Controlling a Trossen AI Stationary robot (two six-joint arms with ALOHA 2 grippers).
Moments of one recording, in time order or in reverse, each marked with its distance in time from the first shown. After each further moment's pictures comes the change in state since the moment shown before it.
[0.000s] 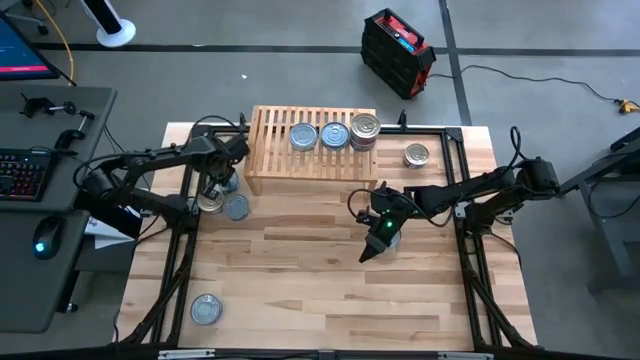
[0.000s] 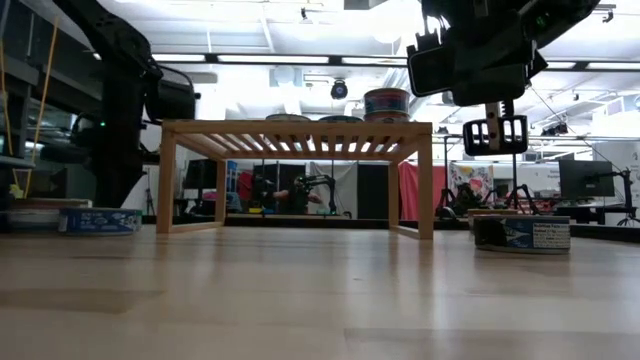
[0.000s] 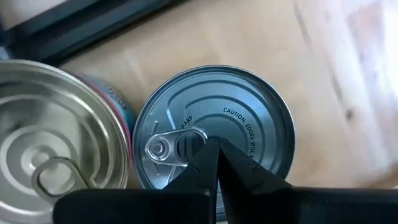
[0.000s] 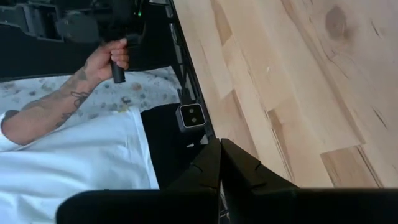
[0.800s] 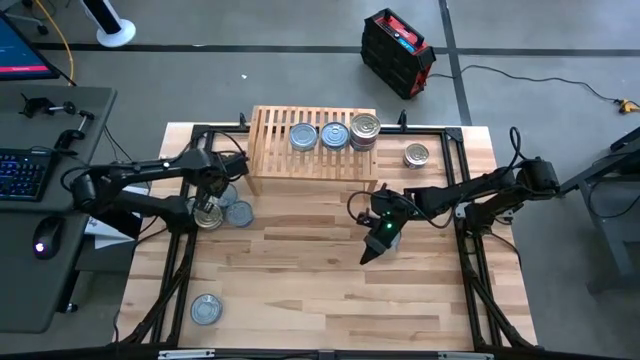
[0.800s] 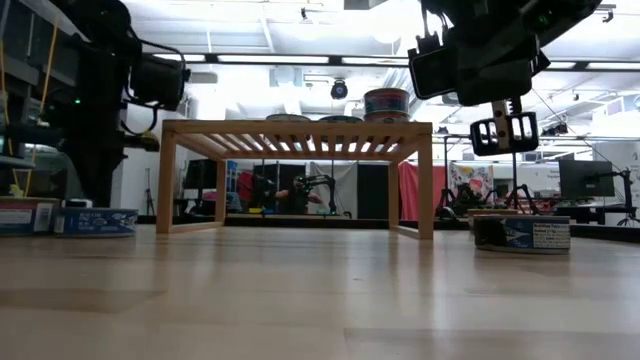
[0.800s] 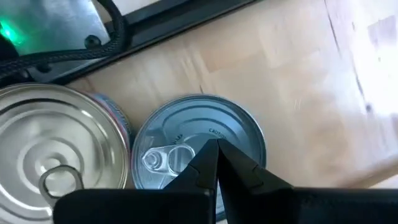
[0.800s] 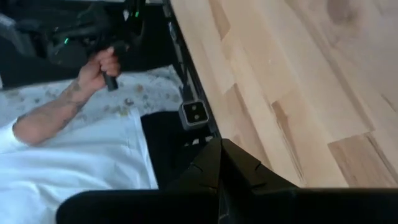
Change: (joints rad) left arm -0.206 -0.174 -0.004 -0.181 -0.070 -0.257; right arm 0.017 0.000 0.000 0.000 0.017 0.076
